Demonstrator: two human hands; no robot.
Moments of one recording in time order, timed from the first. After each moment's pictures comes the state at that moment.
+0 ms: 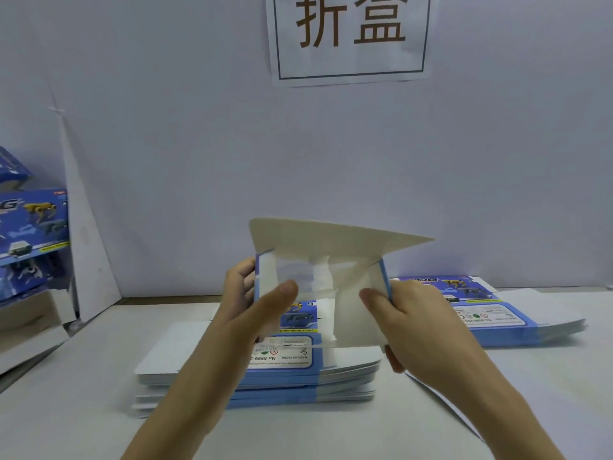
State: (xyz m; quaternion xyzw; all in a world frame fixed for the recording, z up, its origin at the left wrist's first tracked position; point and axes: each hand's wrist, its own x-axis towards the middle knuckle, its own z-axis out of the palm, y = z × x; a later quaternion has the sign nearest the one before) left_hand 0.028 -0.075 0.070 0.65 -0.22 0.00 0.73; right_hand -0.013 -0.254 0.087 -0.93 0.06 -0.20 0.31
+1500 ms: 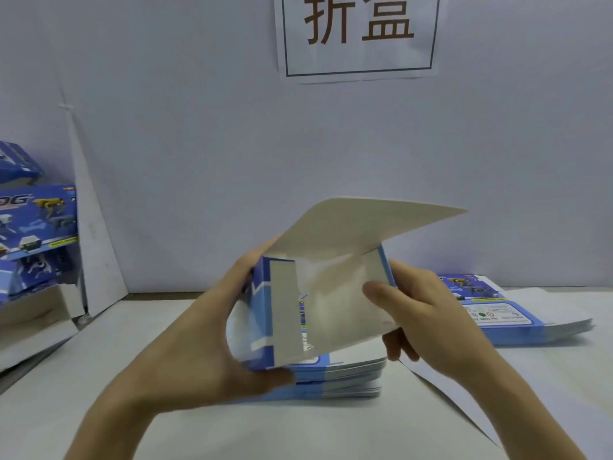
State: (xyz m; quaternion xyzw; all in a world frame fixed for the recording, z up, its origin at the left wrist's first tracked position) left_hand 0.029 -0.028 0.078 0.80 -0.42 0.13 0.42; right_hand -0.009 -0.263 0.084 -0.84 -0.12 -0.19 0.49
